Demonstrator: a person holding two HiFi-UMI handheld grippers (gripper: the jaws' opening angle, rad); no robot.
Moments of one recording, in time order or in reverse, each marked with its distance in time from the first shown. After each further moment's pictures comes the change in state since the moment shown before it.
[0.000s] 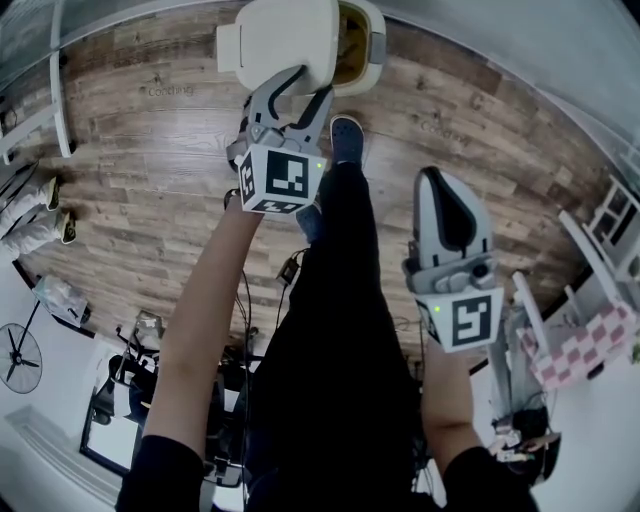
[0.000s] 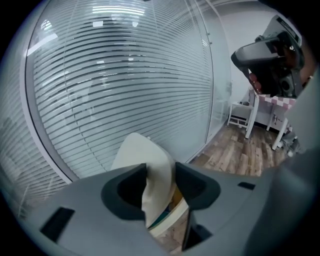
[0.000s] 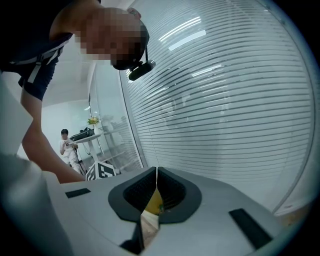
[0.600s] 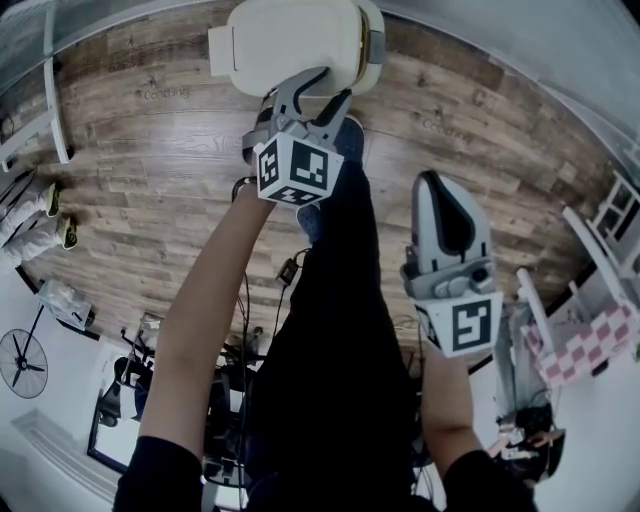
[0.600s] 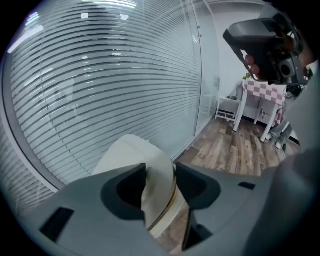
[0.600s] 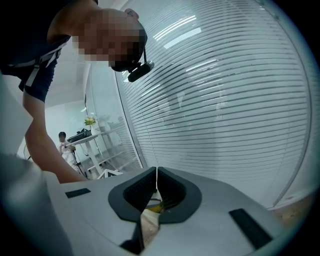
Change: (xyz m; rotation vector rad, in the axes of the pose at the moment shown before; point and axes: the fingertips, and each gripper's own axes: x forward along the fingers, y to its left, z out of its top) left arm 0.041 -0.037 -0.019 0.069 0.046 -0.130; right arm 0.005 -0.004 -0.017 0.049 0.027 -0.023
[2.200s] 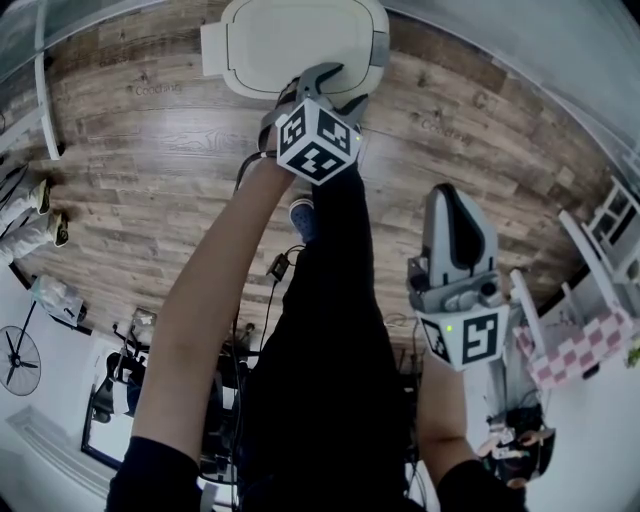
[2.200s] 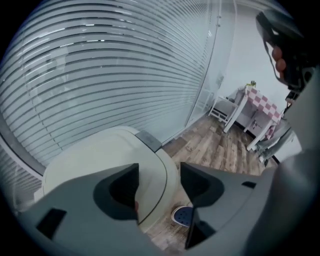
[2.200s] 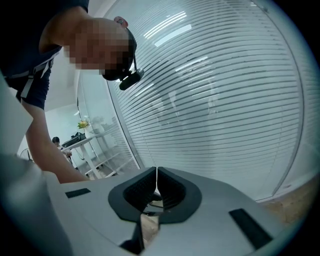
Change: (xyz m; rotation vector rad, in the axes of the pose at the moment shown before) left arm 0.061 -0.031 -0.040 -0.131 0.188 -0.190; right arm -0.005 -0.023 -0.012 0.030 0.020 -0.032
